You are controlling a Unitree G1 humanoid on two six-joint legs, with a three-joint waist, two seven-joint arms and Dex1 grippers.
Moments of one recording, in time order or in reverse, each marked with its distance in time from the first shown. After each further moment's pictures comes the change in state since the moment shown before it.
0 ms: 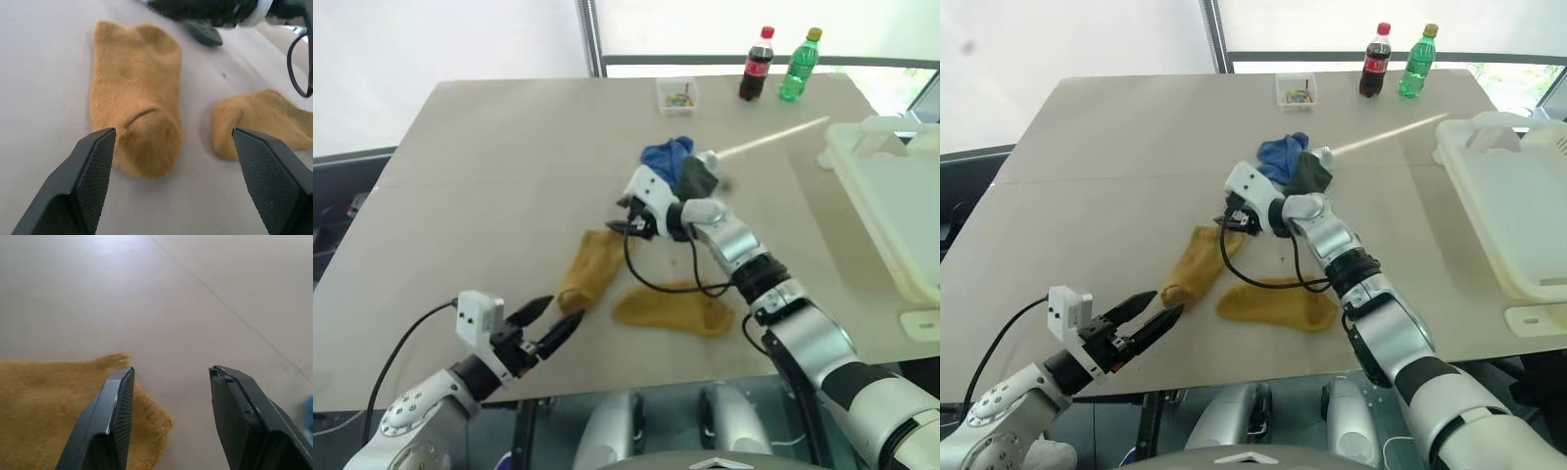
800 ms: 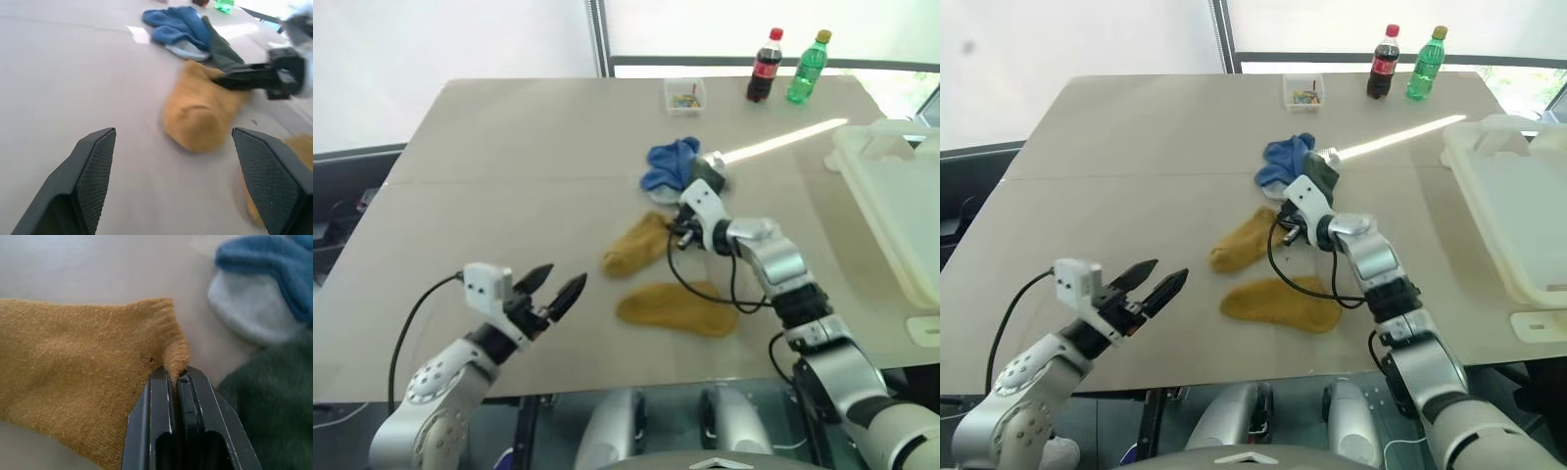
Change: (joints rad) left arm -0.269 -0.051 -0.096 0.074 0.078 0.008 0.166; right arm 0.345 -0.190 -0.124 -0.667 -0.046 0.585 -0.123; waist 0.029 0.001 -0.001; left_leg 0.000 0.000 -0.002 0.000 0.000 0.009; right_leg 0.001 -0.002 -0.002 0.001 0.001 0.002
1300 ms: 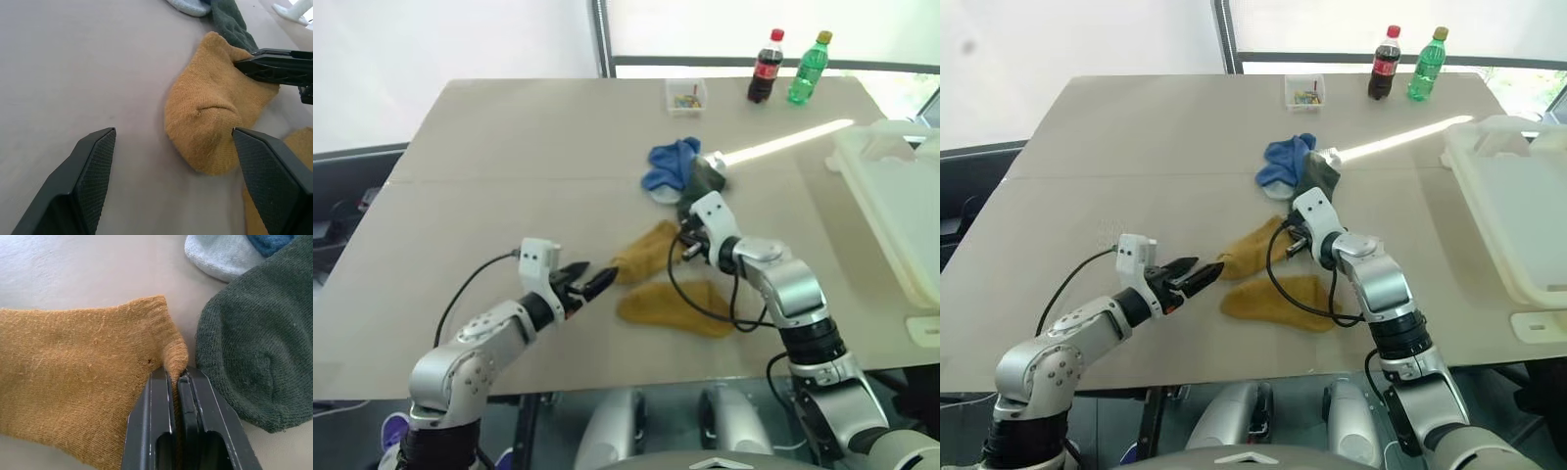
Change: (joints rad) left arm -0.251 0.019 -0.078 0.119 -0.099 0.347 0.095; right arm 0.094 0.050 -0.019 -0.220 0.035 0.222 -0.185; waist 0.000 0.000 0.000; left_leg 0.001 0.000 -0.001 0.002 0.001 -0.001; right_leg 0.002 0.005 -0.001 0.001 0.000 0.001
